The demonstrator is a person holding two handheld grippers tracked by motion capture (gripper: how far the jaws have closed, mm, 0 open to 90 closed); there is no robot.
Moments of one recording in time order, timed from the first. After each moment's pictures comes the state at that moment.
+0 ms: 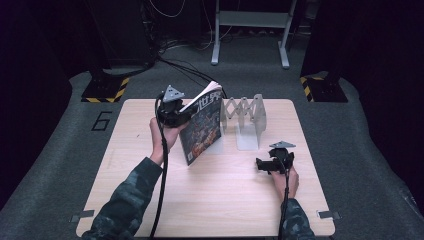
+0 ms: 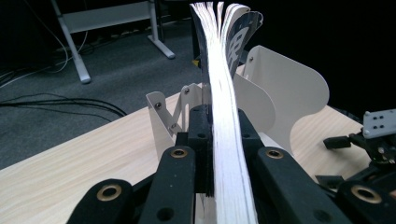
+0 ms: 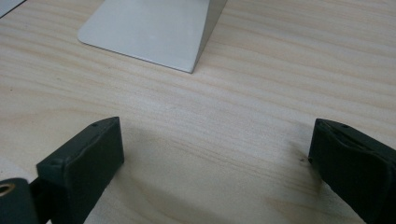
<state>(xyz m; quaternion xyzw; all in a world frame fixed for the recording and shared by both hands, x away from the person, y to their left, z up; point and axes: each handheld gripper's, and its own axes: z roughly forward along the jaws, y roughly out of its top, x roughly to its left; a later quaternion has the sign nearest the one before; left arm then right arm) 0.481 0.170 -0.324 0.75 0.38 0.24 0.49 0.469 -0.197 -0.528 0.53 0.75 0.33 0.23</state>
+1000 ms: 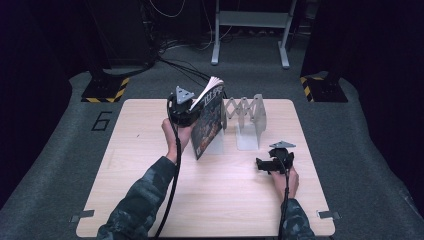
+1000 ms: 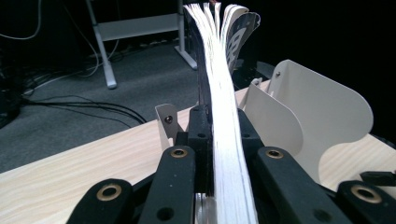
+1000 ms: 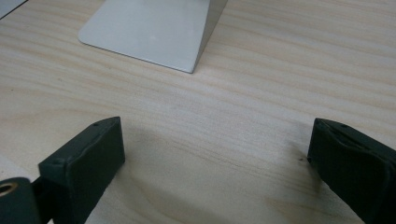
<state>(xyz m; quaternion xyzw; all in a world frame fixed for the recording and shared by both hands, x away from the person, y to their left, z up) 0.493 0.142 -0.341 0.71 0.42 0.29 0.49 0.469 -0.197 -0.528 0.53 0.75 0.33 0.22</state>
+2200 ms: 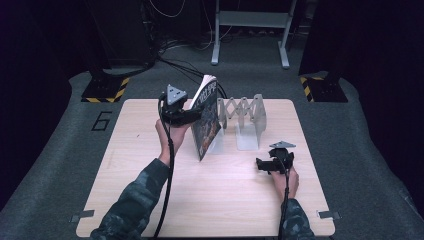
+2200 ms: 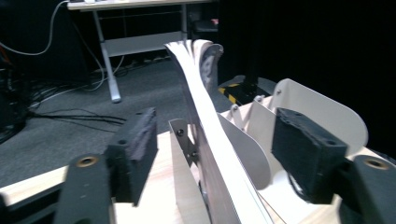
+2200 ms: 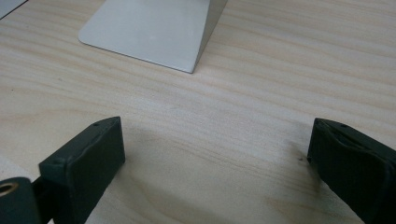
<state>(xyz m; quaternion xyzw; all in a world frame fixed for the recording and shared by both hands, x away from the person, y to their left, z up) 0.478 0.162 -0.329 0.70 0.40 0.29 0.52 0.468 -0.196 -0.528 0.54 0.75 0.33 0.22</state>
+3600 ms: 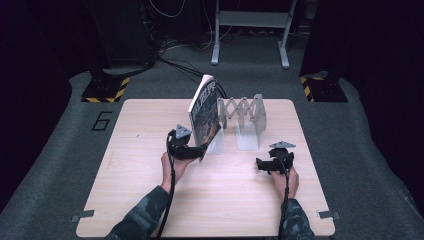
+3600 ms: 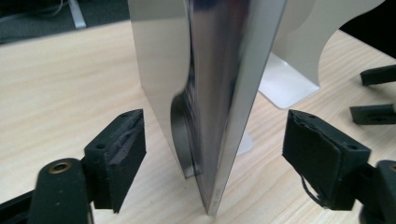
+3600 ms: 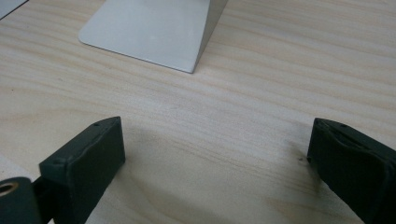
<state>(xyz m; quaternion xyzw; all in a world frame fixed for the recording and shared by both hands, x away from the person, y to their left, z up) 0.463 0.156 -0.459 0.75 0.44 0.19 0.45 0.469 -0.196 -0.528 0.54 0.75 0.33 0.22</state>
